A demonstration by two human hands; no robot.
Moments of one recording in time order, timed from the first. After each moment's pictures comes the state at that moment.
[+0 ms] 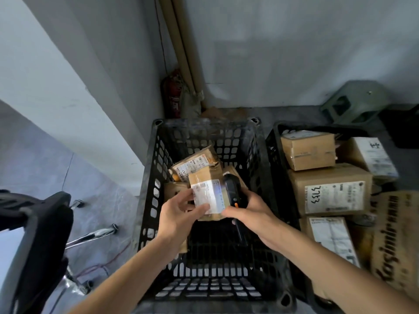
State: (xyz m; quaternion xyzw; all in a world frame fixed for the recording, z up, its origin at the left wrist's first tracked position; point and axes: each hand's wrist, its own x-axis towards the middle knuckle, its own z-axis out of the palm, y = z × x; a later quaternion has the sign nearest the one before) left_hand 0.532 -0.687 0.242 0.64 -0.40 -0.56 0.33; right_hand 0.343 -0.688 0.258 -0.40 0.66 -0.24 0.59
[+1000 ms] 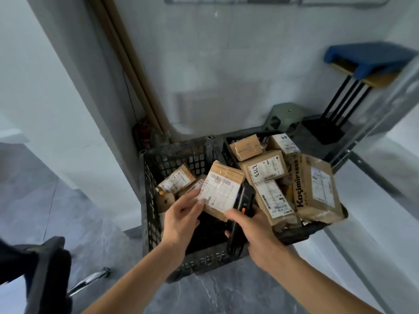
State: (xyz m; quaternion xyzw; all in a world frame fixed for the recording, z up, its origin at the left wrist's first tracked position) left_hand 0.541 -0.560 0.373 0.51 -0.41 -0.65 0.38; right_hand 0.388 -0.502 0.377 -0.18 0.67 -0.52 0.50
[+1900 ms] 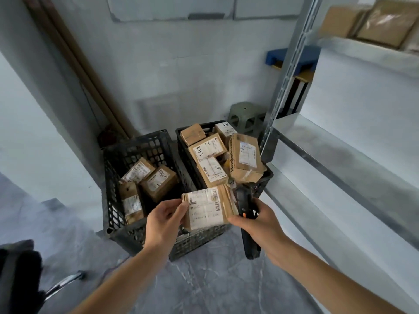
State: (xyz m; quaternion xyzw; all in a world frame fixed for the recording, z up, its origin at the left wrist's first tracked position) left_hand 0.487 -0.375 0.404 0.53 -0.48 -0.59 0.37; right_hand 0.296 -0.266 0.426 -0.29 0.73 -0.47 0.40
